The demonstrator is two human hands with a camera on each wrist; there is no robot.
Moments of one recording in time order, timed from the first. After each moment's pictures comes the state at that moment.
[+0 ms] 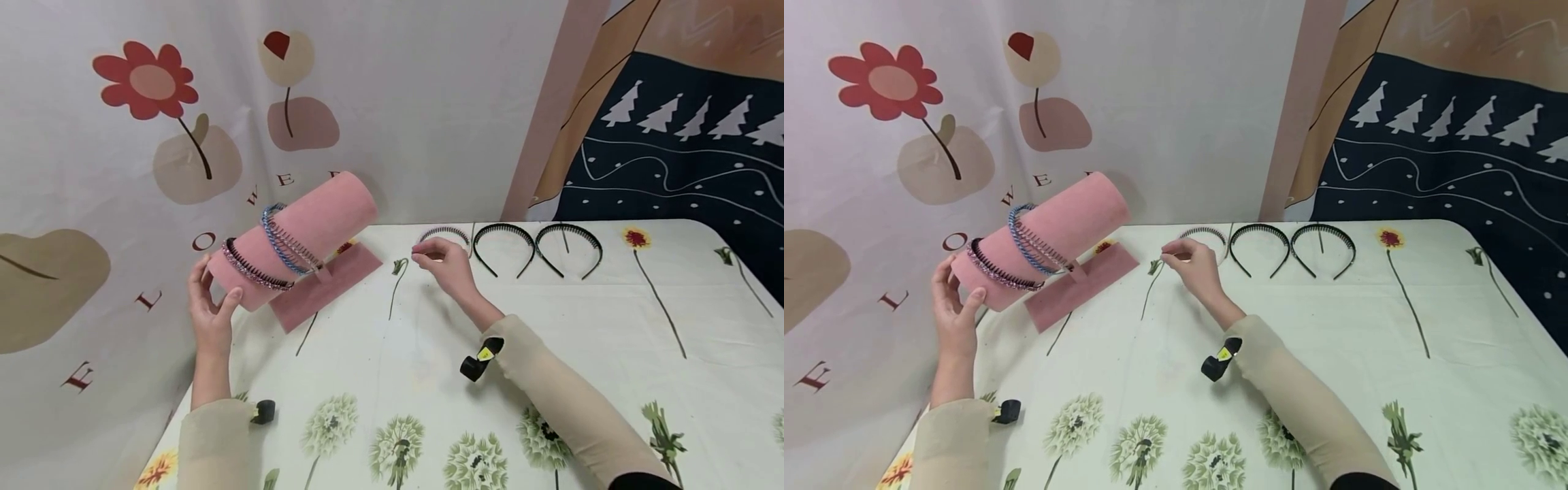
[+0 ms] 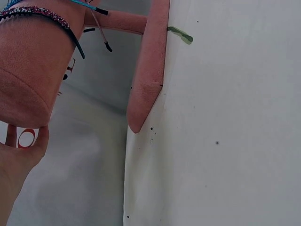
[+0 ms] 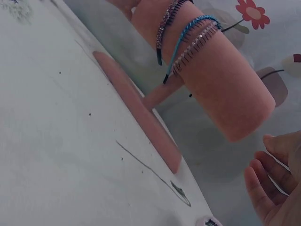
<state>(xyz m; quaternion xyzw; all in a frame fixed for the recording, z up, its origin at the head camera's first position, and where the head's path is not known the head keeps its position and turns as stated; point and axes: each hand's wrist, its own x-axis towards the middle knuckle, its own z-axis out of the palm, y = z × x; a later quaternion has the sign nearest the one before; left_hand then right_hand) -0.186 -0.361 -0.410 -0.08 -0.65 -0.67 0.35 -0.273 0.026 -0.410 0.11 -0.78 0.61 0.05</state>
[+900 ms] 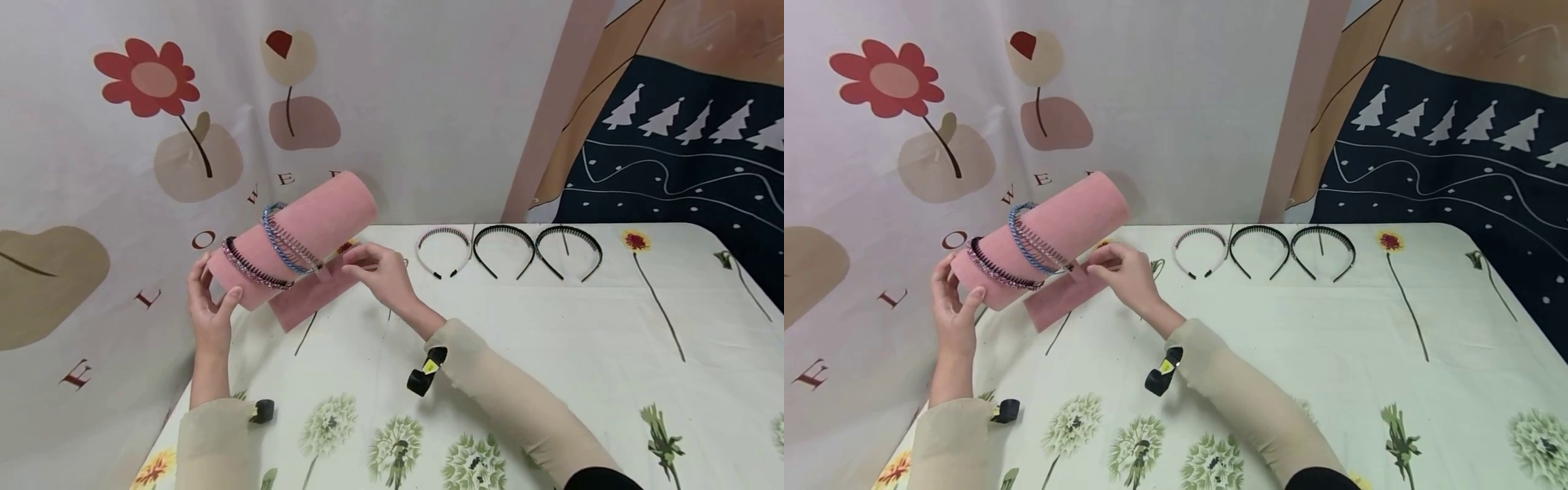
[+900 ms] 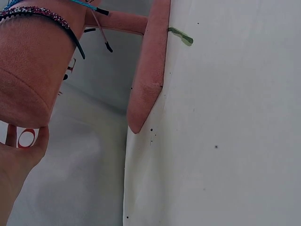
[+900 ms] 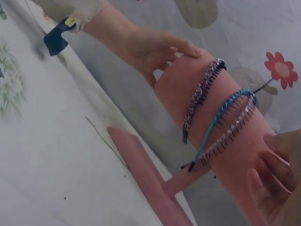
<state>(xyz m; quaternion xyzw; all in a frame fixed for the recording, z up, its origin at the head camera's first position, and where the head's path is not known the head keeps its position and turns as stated) -0.184 -0.359 -0.407 -0.06 -0.67 -0.66 0.34 -0.244 -0.064 -0.382 0.23 -0.75 0.62 0.04</state>
